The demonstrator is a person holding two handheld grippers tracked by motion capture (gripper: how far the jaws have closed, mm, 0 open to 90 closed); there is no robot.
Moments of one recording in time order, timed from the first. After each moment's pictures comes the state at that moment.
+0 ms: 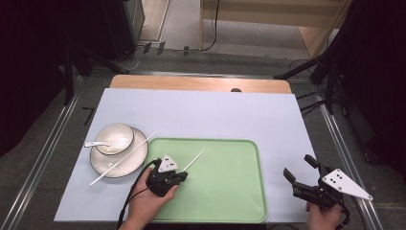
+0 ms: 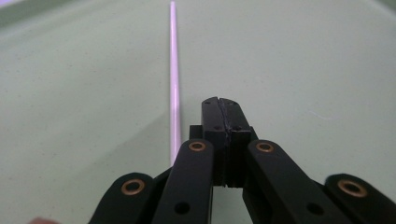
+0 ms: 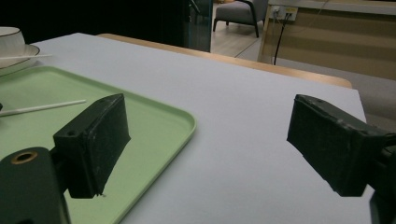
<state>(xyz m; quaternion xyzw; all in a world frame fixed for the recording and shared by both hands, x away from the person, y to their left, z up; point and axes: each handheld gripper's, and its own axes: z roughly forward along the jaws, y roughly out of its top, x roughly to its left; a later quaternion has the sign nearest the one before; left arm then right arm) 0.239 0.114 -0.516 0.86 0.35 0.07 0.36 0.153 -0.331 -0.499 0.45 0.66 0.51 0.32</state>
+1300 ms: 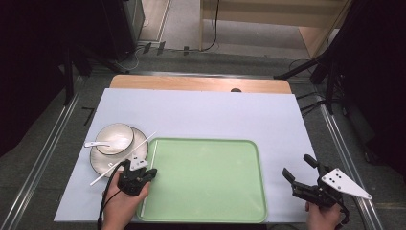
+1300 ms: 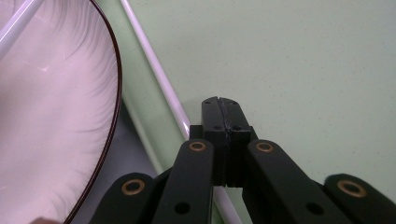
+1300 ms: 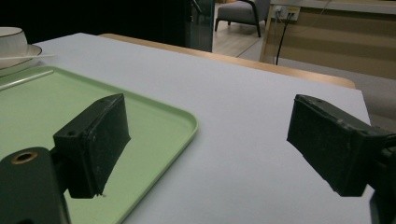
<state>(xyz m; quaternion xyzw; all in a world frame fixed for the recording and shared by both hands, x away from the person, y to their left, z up) 0.238 0.183 -0.513 0.83 0.45 0.13 0.31 0.154 -0.330 -0.499 0.44 0.66 0.52 0.32</state>
